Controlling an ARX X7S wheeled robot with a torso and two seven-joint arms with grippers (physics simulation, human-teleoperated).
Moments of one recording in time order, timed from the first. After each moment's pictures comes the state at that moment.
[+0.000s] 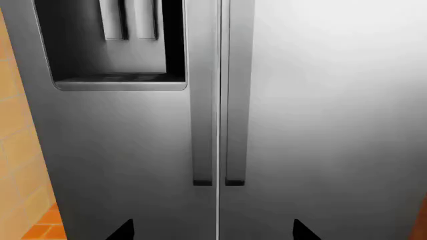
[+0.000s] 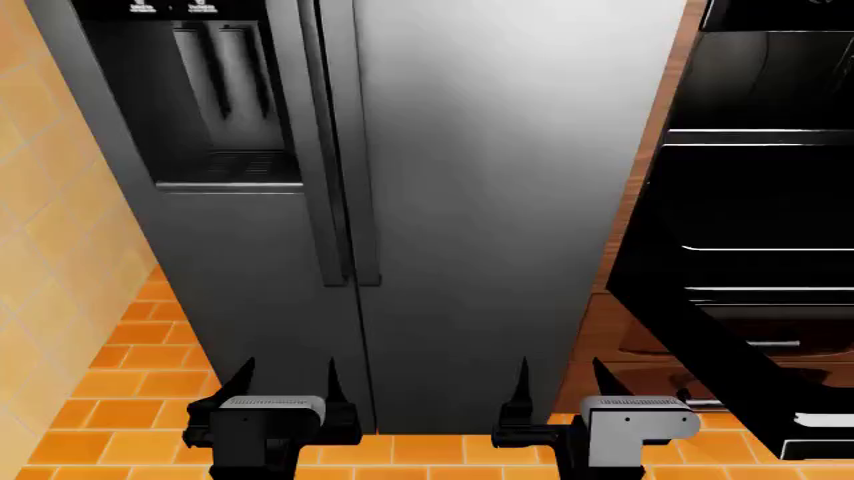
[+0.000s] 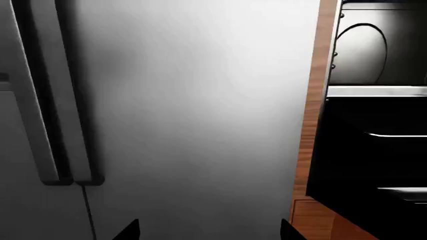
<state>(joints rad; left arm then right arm) 0.00 0.00 0.00 0.00 0.00 0.00 0.00 0.00 0.00 0.00 0.00 0.00 0.00 0.00</state>
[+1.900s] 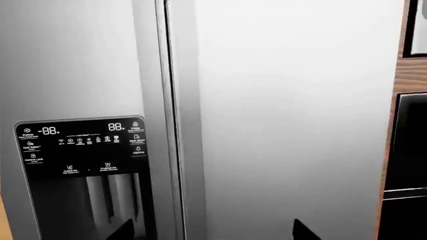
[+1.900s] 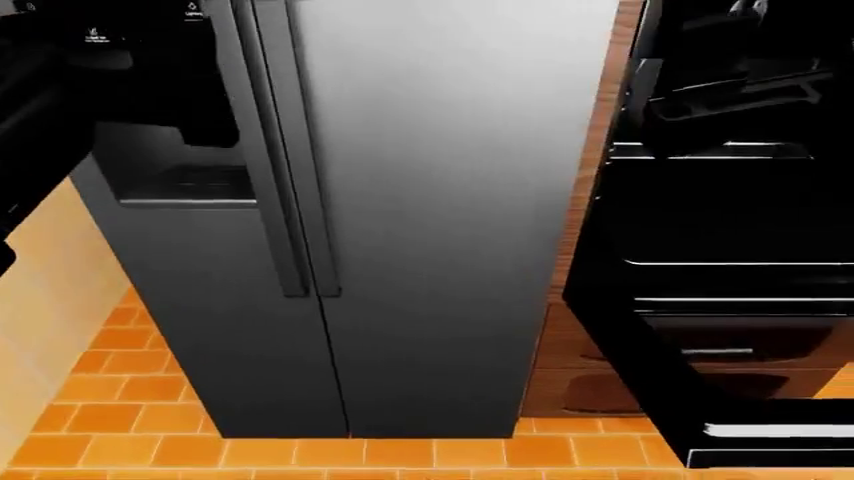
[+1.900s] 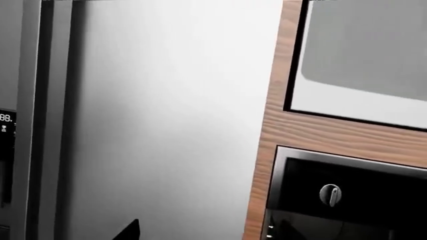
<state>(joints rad) -1.29 -0.60 0.00 0.43 -1.90 -1.36 -1.27 1.35 0.65 -0.02 -0.54 1.96 1.36 1.30</state>
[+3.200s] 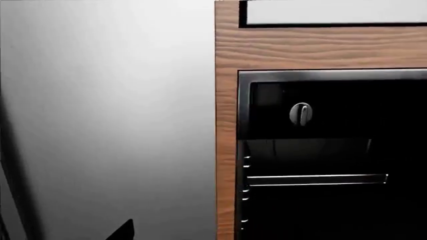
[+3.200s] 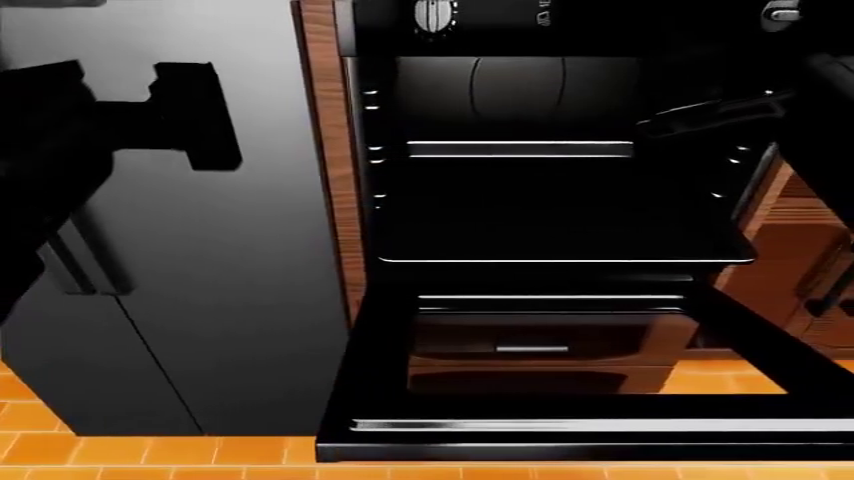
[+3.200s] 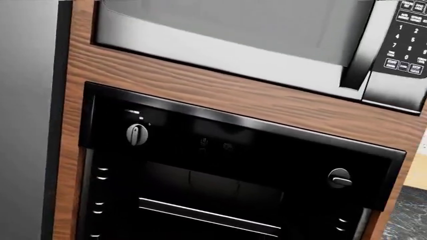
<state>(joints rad) -1.22 -0.64 0.06 0.40 -1.88 -1.29 -1.28 1.34 0.71 -0.10 -0.49 1.83 1.38 1.16</state>
